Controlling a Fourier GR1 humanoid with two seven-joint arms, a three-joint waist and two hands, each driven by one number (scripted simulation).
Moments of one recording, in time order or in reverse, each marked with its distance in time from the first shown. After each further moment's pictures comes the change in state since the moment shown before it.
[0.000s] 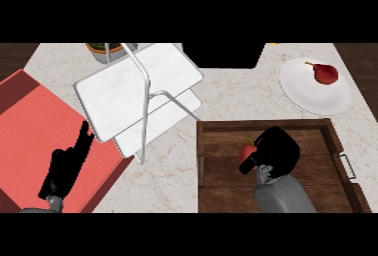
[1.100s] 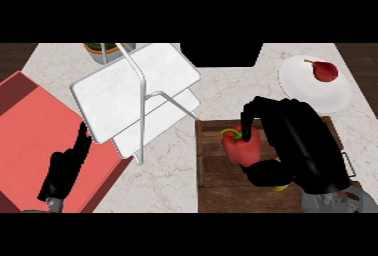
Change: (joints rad) left arm 0.013 -0.013 0.015 -0.003 -0.020 0.001 -0.016; right arm -0.159 -0.171 0.045 -0.578 -0.360 0.363 -0.626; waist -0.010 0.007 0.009
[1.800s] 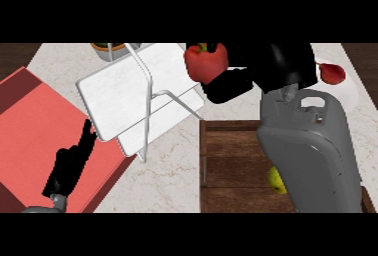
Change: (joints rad) left arm -0.021 -0.020 -0.002 -0.007 -0.022 -0.012 0.020; right arm -0.539 0.132 -0.198 0.378 0.004 -0.040 0.094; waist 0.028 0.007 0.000
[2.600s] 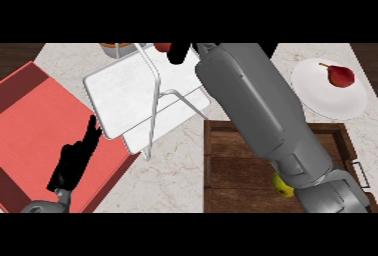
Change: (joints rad) left arm -0.034 -0.014 -0.001 0.013 -0.016 -0.022 0.000; right arm -0.359 0.036 -0.017 0.787 -0.002 -0.274 -0.254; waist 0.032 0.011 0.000
